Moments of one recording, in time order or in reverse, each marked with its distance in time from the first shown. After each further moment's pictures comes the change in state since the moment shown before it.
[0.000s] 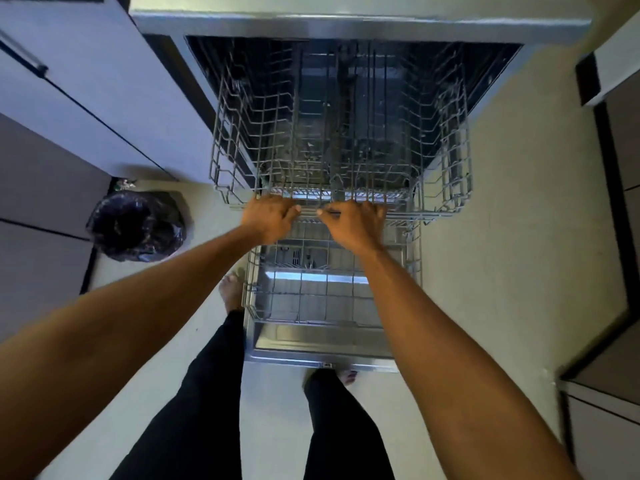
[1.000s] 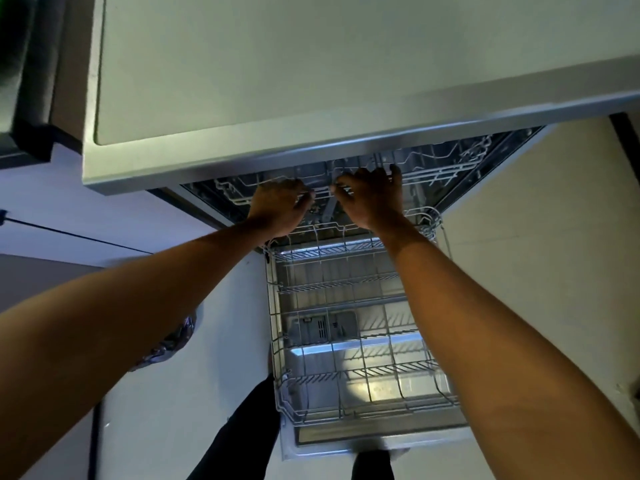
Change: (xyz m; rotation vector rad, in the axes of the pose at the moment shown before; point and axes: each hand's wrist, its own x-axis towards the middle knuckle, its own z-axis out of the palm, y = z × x) left_hand 0.216 -0.059 -0.089 0.035 0.271 0.263; right_hand 0.222 -0.023 -0.054 -0.262 0.106 -0.034
